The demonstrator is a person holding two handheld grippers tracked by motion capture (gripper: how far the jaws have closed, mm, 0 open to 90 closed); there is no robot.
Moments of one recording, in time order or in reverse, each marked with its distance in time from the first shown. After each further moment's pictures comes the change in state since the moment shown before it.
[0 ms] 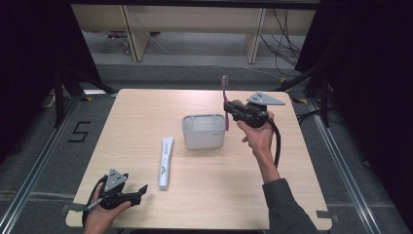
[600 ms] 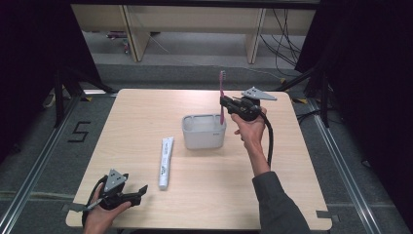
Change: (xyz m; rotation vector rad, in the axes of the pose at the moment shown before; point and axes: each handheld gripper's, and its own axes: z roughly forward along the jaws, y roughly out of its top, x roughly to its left) left arm 0.000 0.000 0.000 -0.005 -0.001 -0.003; right arm -0.013 -0.004 0.031 -0.015 -0.031 0.065
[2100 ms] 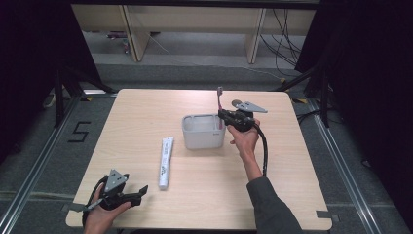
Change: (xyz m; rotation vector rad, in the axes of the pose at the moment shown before) left arm -0.001 -0.001 0.001 0.002 -0.005 0.004; right arm -0.015 -0.056 0.025 0.067 -0.034 0.015
